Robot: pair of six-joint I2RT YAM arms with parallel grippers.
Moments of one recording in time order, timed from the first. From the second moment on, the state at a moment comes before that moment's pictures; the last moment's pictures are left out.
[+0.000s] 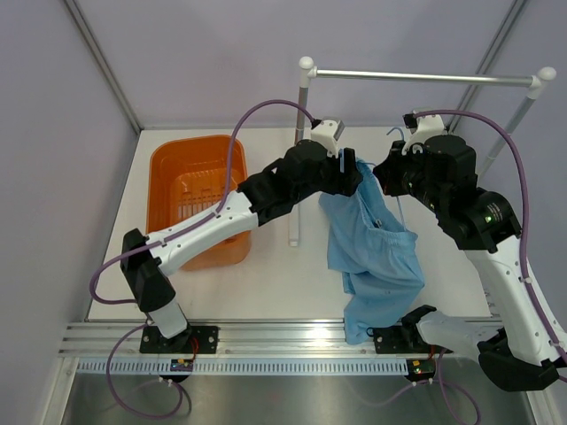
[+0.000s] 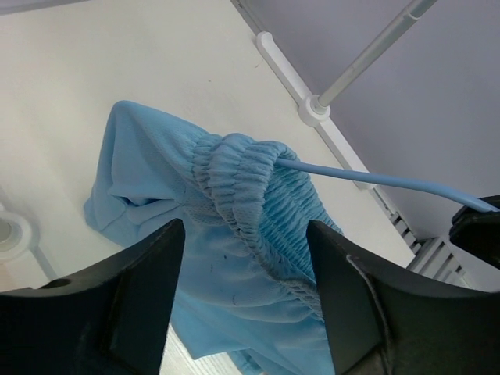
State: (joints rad) left arm -0.98 1.69 1.68 -0.29 -0.17 -0.48; right arm 0.49 1.08 1.57 -0.87 0.11 0.25
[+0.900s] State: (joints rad) left arm -0.88 1.78 1.82 -0.37 -0.23 -0.45; right arm 0.49 1.01 1.58 -0.89 0.04 0.28
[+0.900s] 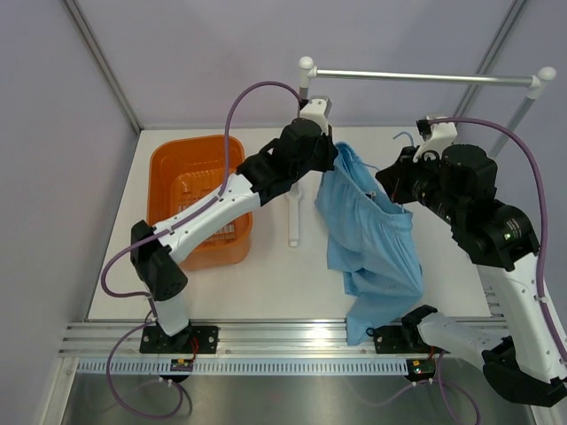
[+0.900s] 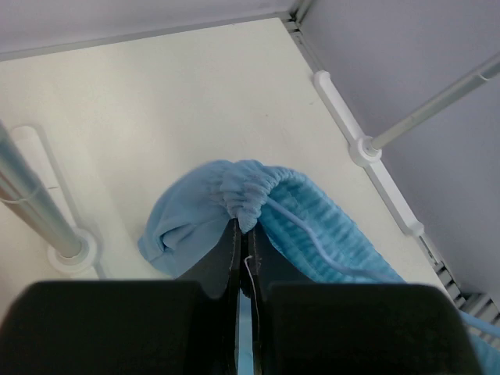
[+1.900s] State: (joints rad) left arm -1.21 1.38 1.34 -0.14 0.16 -0.10; right arm 0.49 1.06 1.57 -0.74 0.18 0.31
